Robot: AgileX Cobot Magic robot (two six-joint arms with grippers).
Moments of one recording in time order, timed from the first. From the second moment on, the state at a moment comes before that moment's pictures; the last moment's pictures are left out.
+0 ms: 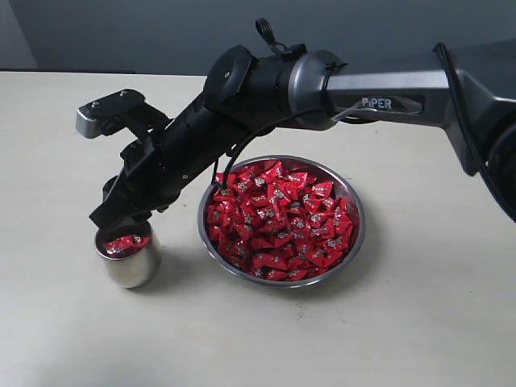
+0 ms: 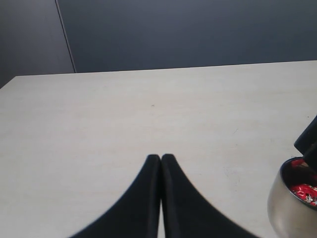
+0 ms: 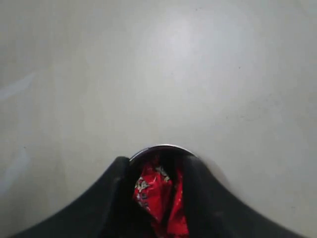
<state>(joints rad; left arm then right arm) 0.12 0.00 0.00 0.05 0.29 -0.02 0.93 2.16 -1.60 0.93 0.76 -0.94</state>
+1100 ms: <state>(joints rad) 0.12 0.00 0.00 0.05 0.29 -0.02 0.93 2.06 -1.60 0.69 0.71 -0.78</state>
